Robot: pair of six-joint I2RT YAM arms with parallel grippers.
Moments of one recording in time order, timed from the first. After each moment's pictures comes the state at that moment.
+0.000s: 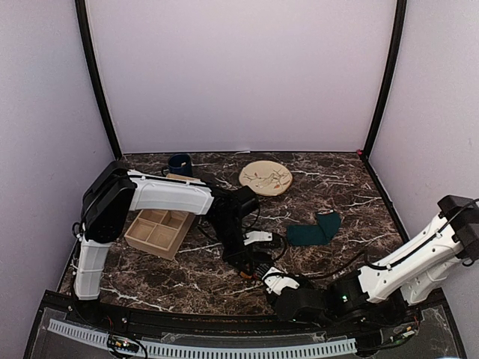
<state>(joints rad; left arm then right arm) -0.96 2.17 1.60 -0.86 0.63 0.53 1.63 1.50 0.61 -0.03 0.72 0.43</state>
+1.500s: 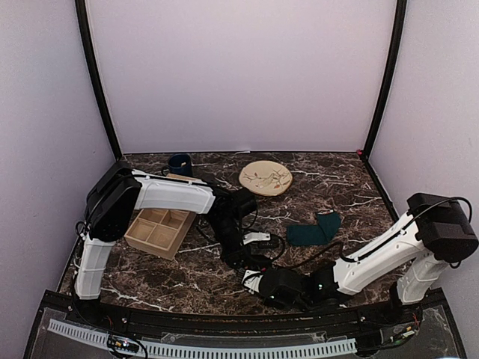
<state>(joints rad) -0.94 2.21 1.62 -0.92 0.72 0.53 1.46 1.69 0.68 0.12 0.59 -0.12</state>
